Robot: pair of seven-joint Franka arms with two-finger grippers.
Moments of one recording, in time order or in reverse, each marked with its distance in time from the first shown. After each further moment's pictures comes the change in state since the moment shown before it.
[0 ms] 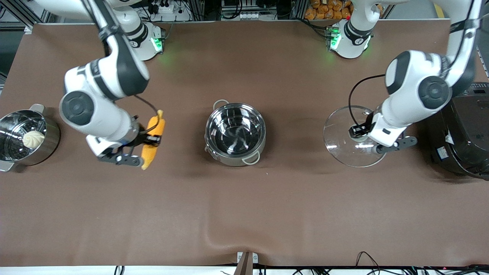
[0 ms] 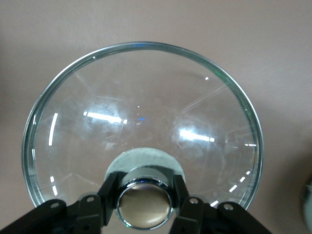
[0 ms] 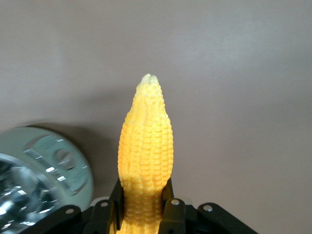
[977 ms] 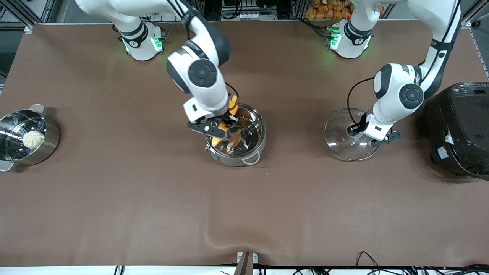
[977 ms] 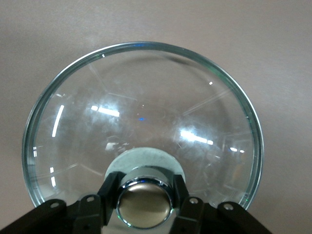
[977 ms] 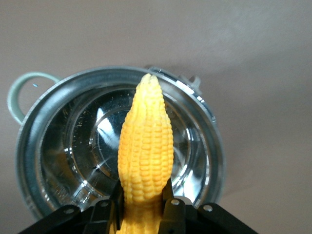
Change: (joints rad) left arm 0.095 0.046 -0.002 -0.311 0.000 0.372 0.006; right arm 0.347 0.146 0.026 0.009 -0.048 0.199 0.555
